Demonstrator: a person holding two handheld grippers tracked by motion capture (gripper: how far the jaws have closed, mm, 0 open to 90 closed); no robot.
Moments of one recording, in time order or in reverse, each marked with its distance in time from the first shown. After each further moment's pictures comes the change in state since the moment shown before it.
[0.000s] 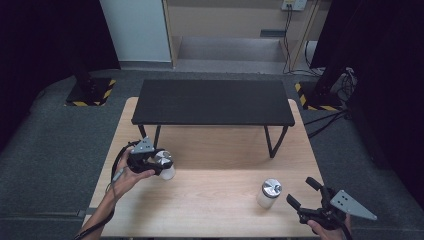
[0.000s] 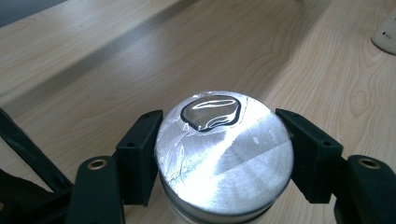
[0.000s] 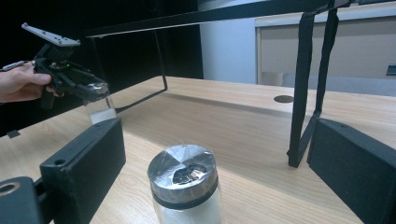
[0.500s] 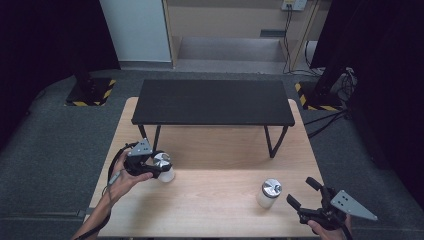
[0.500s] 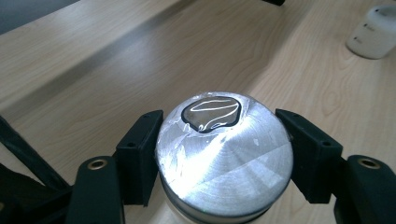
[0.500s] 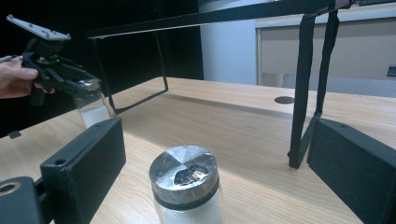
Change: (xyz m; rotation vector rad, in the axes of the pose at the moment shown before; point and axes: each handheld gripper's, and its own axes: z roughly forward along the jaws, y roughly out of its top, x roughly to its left) left arm -0.012 0.011 -0.020 -0.004 -0.032 0.008; right arm 0.000 0.000 0.000 -0.003 0.002 0.000
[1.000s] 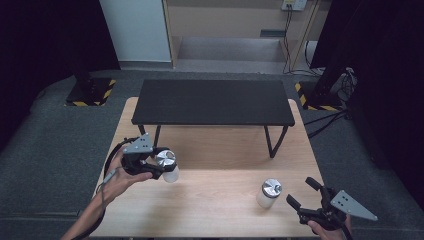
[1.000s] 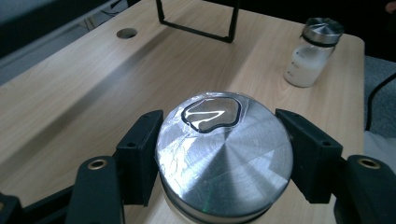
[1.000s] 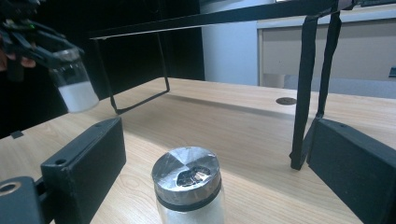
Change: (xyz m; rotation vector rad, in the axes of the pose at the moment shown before) left arm -0.022 0.054 -0.034 -0.041 -0.092 0.103; right arm 0.000 0.000 0.000 -0.002 0.006 -0.002
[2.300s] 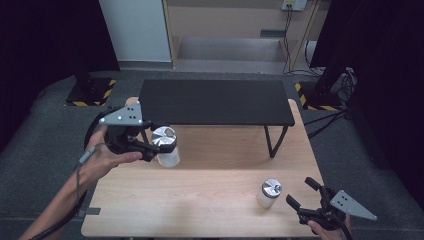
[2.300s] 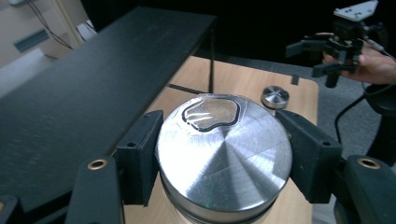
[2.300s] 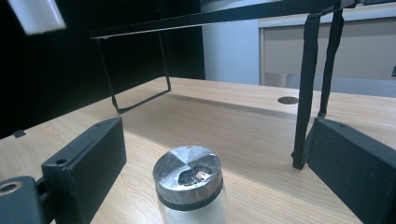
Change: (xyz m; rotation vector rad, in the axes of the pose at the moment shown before) left arm -0.010 0.105 -0.066 -0.057 -0.024 0.073; right arm -0.001 -0.001 0.001 0.002 0.005 0.004
